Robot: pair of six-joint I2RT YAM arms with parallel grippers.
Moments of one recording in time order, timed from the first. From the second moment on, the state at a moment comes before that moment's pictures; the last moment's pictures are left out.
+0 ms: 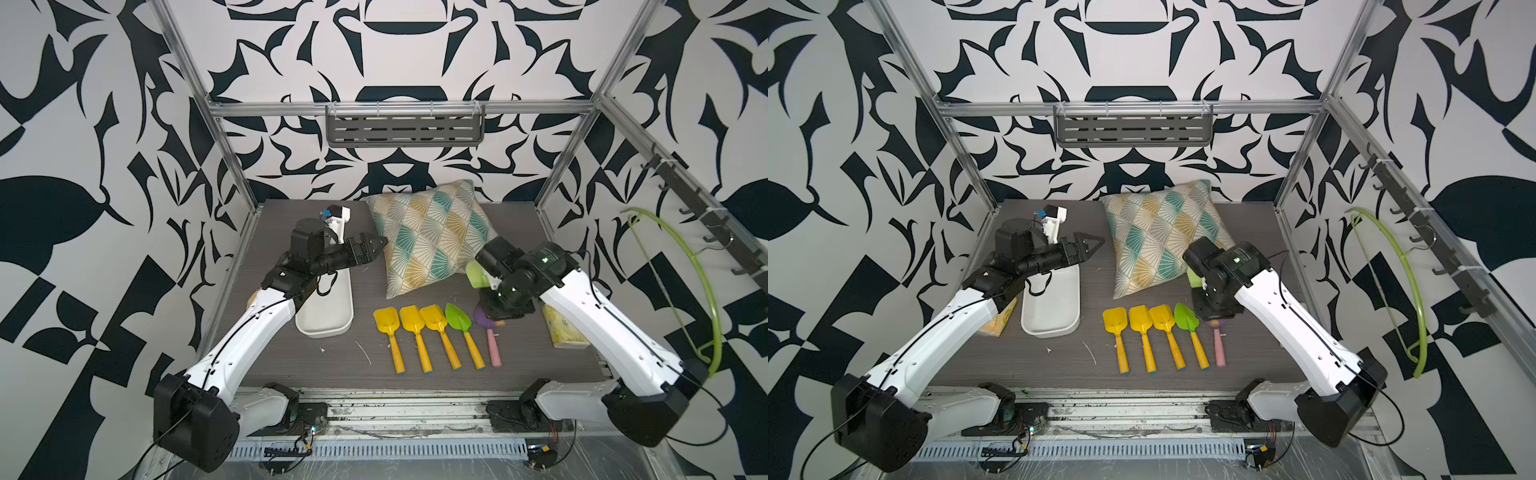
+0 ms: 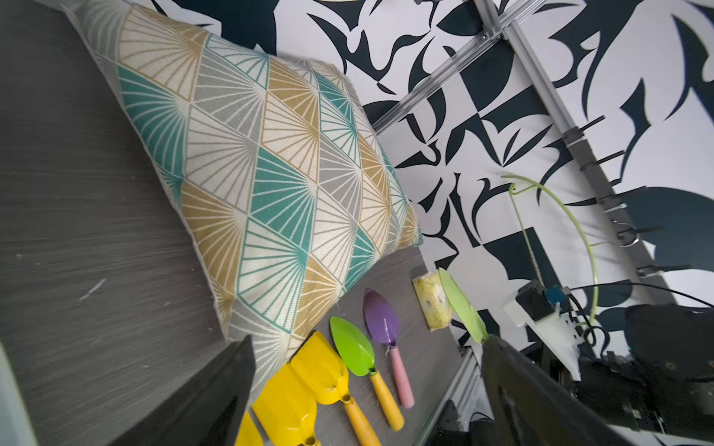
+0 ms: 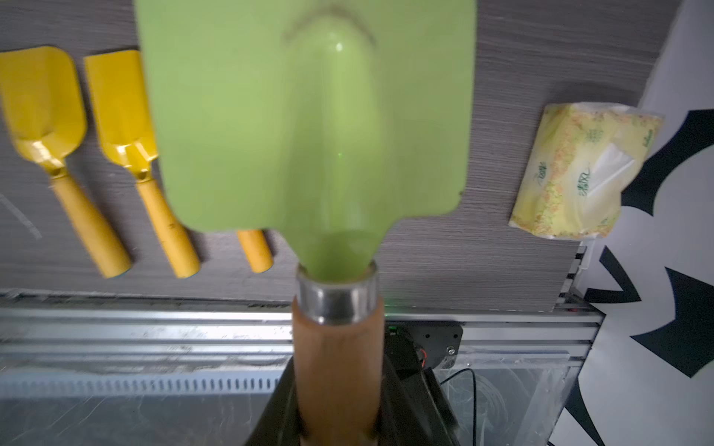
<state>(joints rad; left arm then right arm) -0.41 1.21 1.06 -0.22 0.51 -0.63 0.58 1.27 1.33 -1.62 0.14 0.55</state>
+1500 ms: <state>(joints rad) -0.34 1.35 1.07 -0.27 0.56 -0.50 0.26 1.76 1.03 -1.48 0.23 0.52</state>
